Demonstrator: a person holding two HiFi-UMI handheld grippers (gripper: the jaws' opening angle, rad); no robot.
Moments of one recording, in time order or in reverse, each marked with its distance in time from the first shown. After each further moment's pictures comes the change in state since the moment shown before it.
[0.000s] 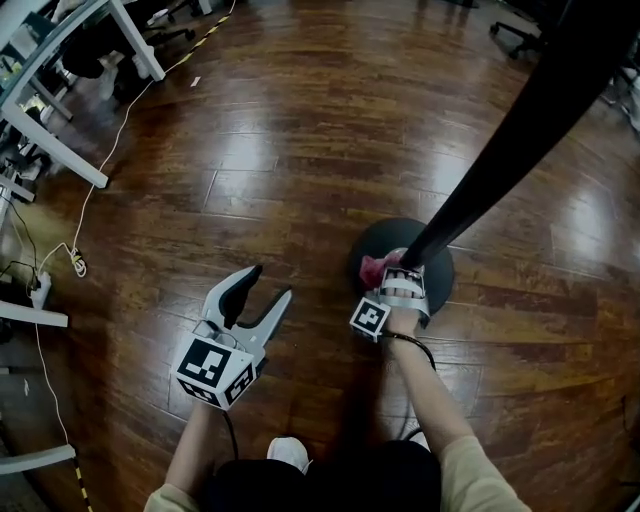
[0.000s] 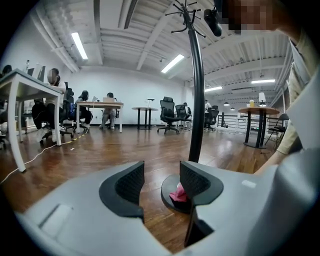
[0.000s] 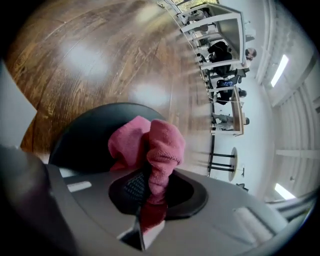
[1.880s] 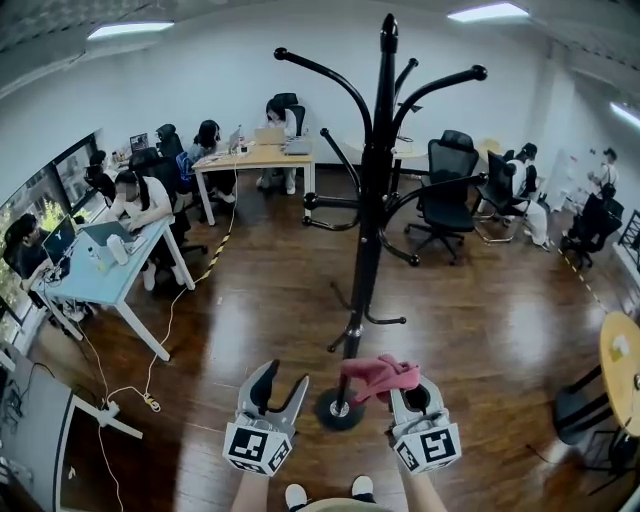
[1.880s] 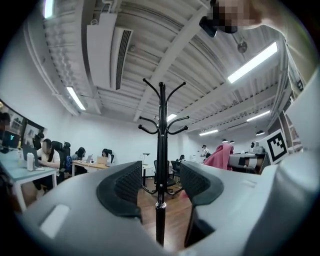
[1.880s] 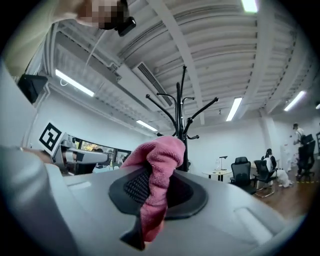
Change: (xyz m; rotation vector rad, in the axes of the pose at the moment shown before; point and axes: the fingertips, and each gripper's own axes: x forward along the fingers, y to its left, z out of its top) left arm -0.350 -0.179 0.790 0.017 -0.442 0.012; right arm -0.875 -0.770 -0.253 1.381 -1.044 -0.232
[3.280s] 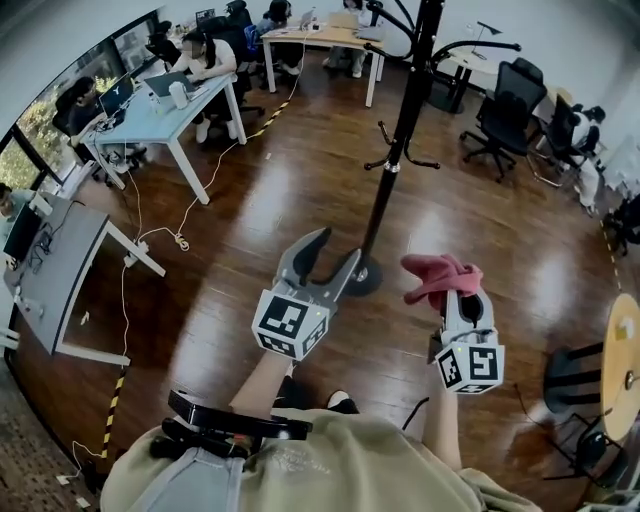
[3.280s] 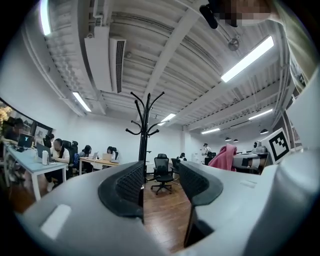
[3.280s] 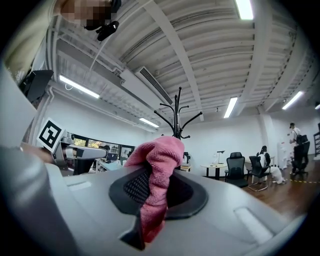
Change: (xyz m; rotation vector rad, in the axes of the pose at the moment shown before) left arm -0.132 -0.157 0.003 -0.005 0.014 0.053; right arm -0.205 0.011 0.018 0.024 0.065 0.008
